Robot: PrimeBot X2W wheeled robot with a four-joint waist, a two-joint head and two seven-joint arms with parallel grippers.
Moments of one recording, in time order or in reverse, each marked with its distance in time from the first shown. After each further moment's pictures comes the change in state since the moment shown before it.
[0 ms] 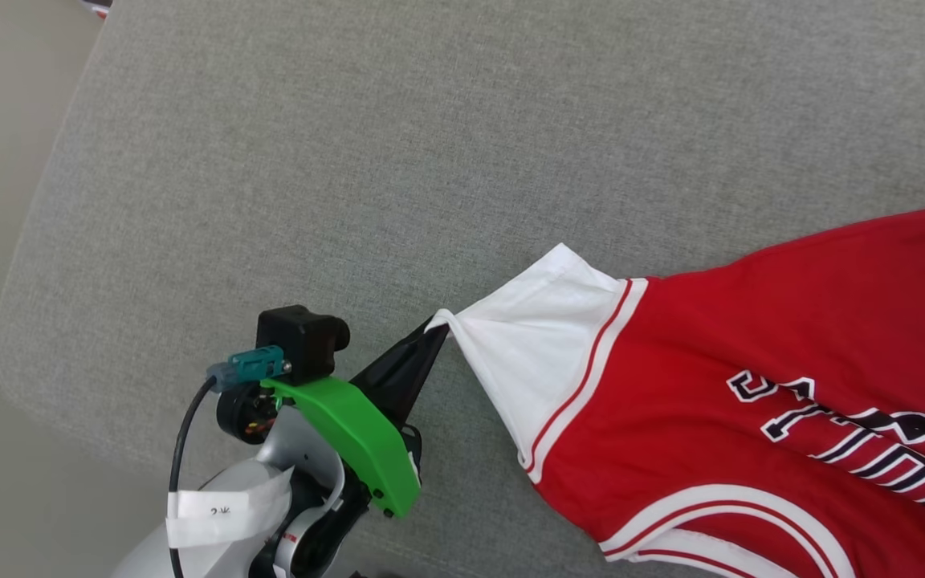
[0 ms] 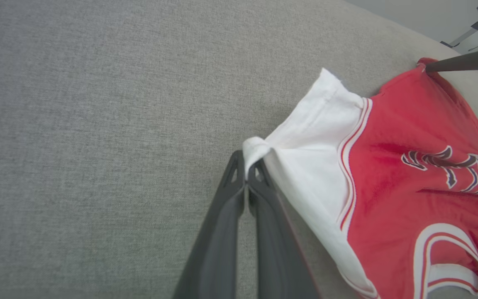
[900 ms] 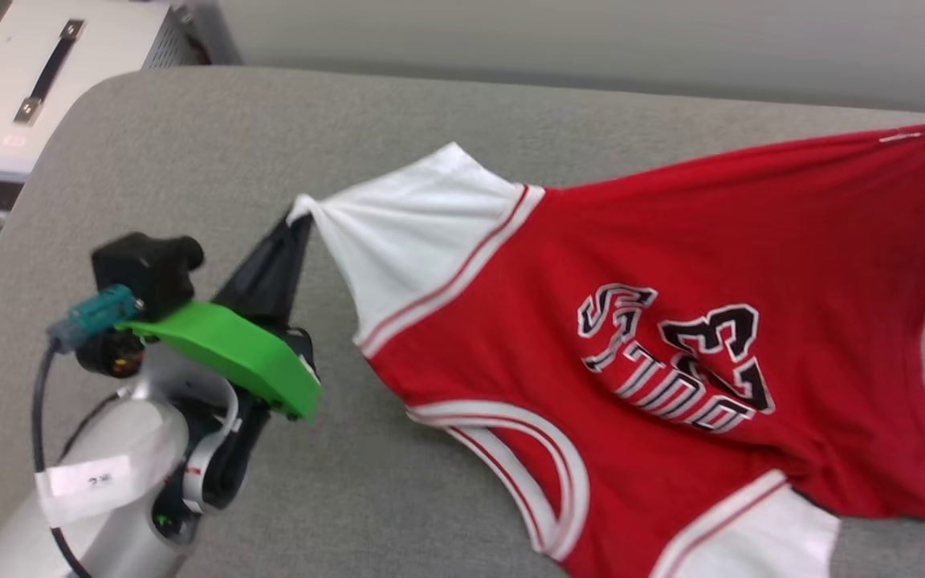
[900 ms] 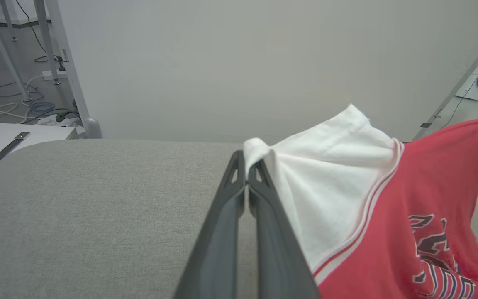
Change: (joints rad) left arm -0.048 0.100 0.159 -0.032 0.037 0.112 -0.081; right arm 0.084 -0.032 0.063 -0.092 0.150 0.000 -0.474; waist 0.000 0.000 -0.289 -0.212
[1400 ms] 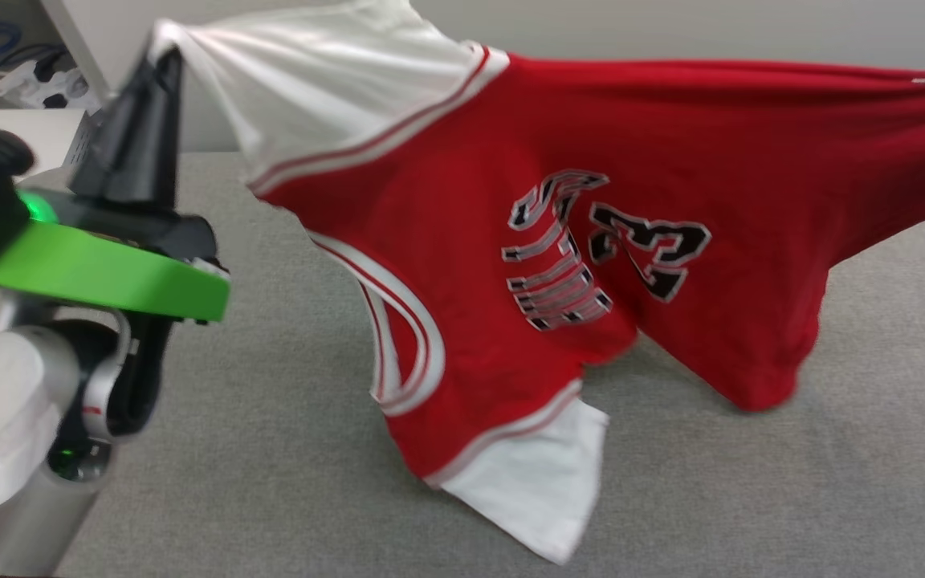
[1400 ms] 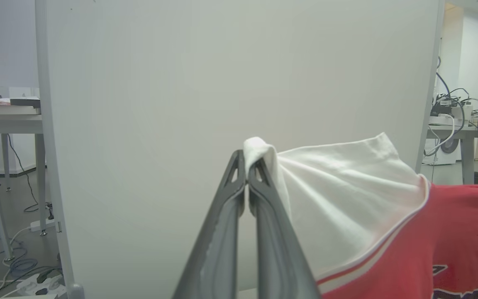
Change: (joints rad) left arm -0.121 0.081 0.142 -0.131 0.070 0.040 -0.086; right arm 0.129 0.001 -0.098 -0.233 0.022 0.001 -0.149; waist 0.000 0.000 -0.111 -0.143
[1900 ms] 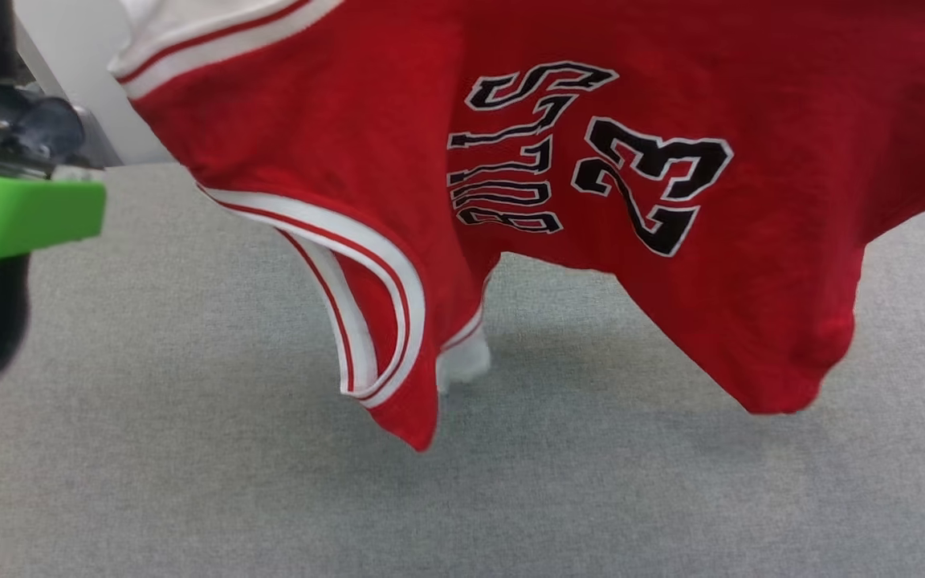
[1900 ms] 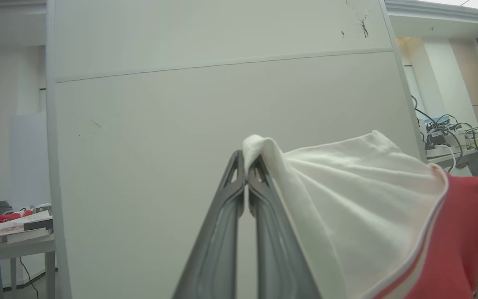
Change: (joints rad) left arm -0.180 0.134 0.086 -0.138 0.071 0.012 0.049; right arm -0.062 0.044 -0.082 -0.124 -0.022 0.000 -0.070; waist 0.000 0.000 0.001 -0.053
